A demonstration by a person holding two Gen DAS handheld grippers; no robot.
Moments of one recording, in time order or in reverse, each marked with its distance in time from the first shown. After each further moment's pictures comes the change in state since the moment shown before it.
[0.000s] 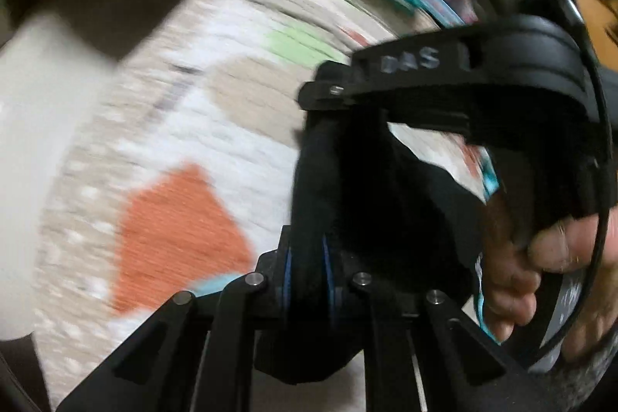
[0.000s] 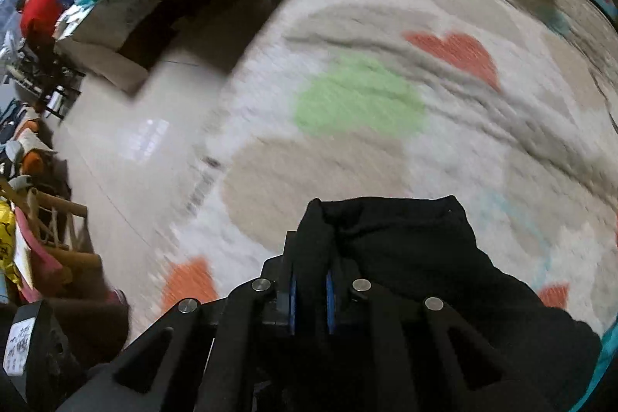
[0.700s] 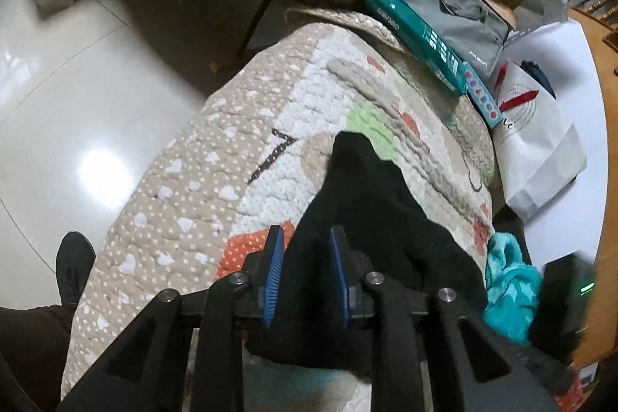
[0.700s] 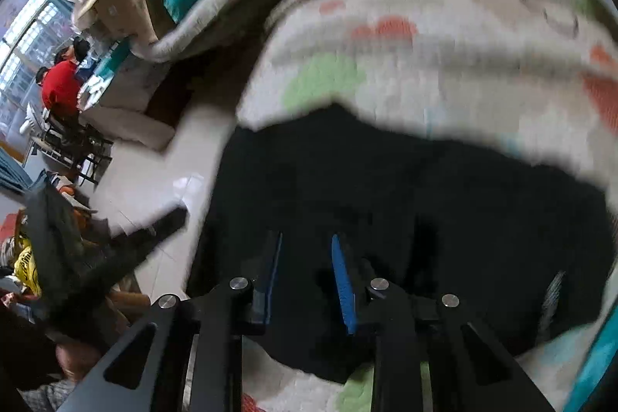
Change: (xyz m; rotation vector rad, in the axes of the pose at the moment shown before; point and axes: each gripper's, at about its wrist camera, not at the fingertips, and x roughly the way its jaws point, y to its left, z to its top) left arm -0.044 0.035 0.009 -0.174 -0.150 0.038; right arm -0.055 -0.031 -0.118 0.220 -0.165 0.120
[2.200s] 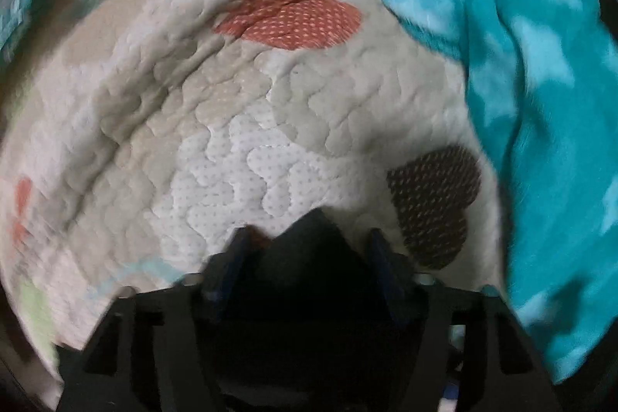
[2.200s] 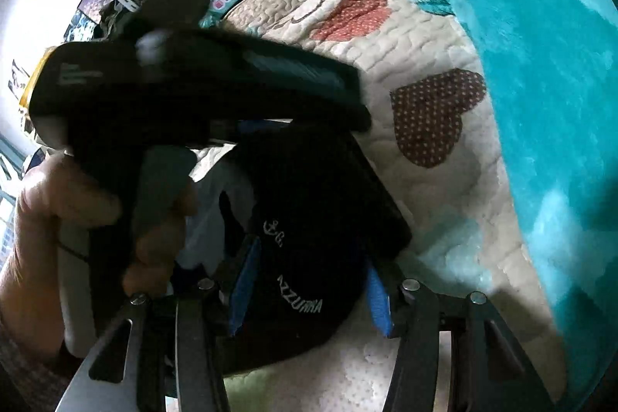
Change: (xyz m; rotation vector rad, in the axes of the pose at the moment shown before) left arm 0.240 -0.339 -0.136 1.237 0.548 0.124; right arm -0.065 -0.165 -0.105 0.534 -0.456 -0.086
